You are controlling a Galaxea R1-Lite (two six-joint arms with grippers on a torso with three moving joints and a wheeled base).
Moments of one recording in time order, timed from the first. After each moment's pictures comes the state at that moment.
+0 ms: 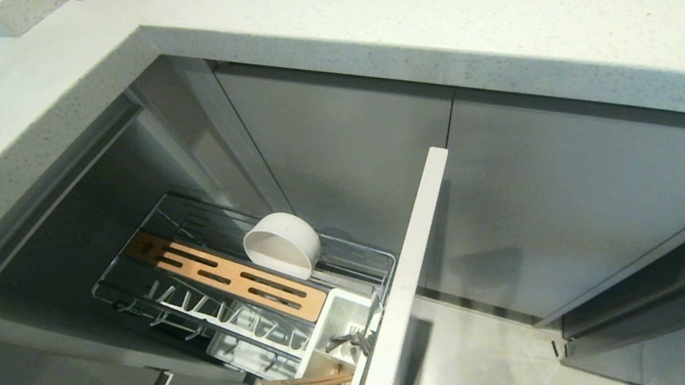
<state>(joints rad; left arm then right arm) 0.30 1.44 -1.94 0.95 0.55 0.38 0.00 0.00 0.00 0.00 0.00 0.02</state>
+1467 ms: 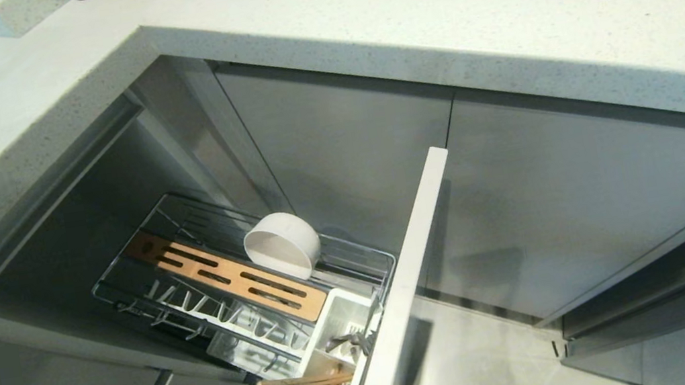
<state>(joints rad) -0.21 1.19 -1.78 0.65 0.04 -0.86 0.00 0.00 0.00 0.00 0.00 0.02</state>
